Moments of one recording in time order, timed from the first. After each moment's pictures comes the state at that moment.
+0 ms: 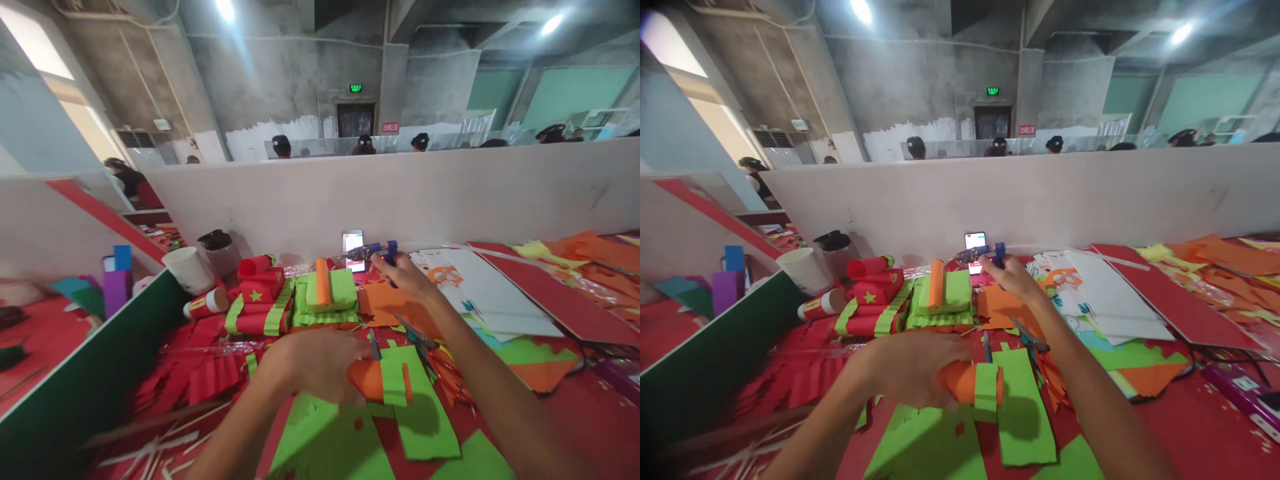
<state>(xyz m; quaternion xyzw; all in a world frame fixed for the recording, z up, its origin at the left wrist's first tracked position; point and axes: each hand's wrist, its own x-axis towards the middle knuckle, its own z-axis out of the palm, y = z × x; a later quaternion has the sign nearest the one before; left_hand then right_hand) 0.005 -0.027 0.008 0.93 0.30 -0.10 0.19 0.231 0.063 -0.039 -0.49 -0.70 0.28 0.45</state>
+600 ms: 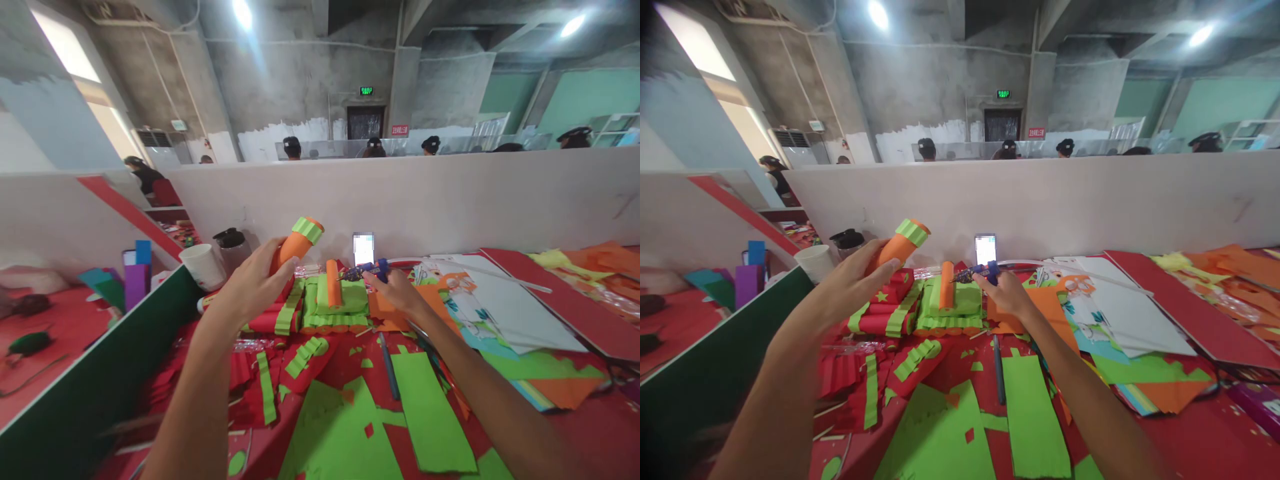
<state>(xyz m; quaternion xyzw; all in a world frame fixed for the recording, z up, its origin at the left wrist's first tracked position) -0.085 0.017 0.043 0.76 0.56 0.31 0.06 0.195 0.067 -0.063 -0.52 -0.72 0.18 0.41</state>
